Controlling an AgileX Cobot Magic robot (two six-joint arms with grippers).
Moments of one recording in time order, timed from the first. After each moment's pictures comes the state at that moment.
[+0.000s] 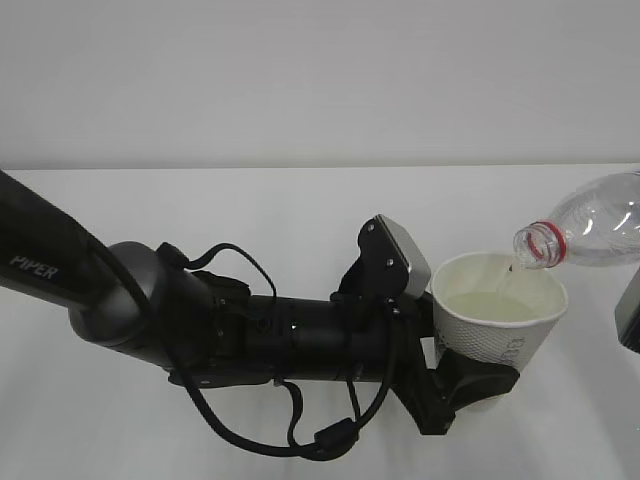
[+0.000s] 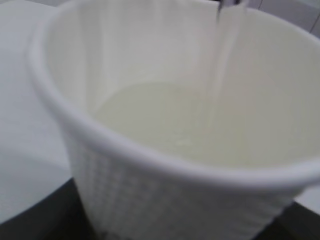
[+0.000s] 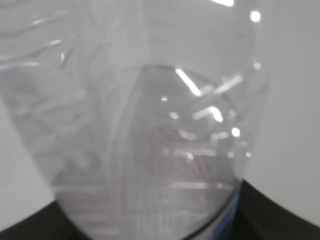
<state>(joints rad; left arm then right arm) -0.81 2.17 -1.04 0.77 -0.89 -0.55 0.04 1.39 -0.18 -0.02 -1.10 -1.53</state>
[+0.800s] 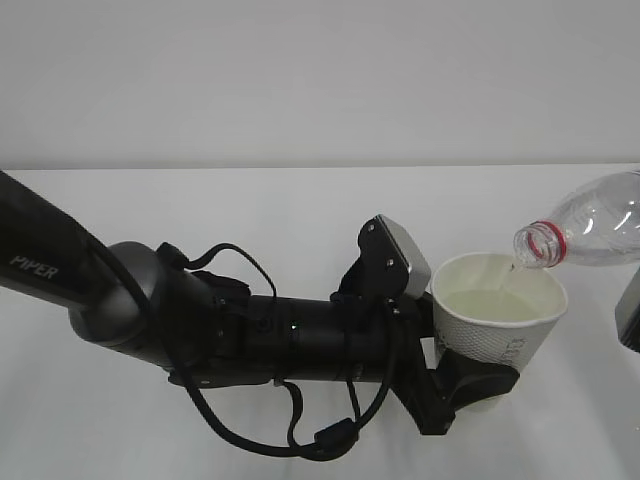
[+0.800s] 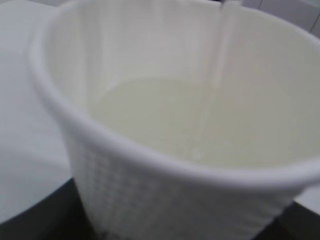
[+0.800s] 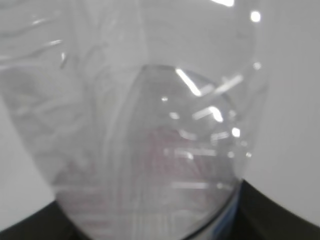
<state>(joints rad) -0.81 2.17 -1.04 0.77 -0.89 -0.55 0.04 1.39 -0.18 -0.02 -1.10 -1.53</state>
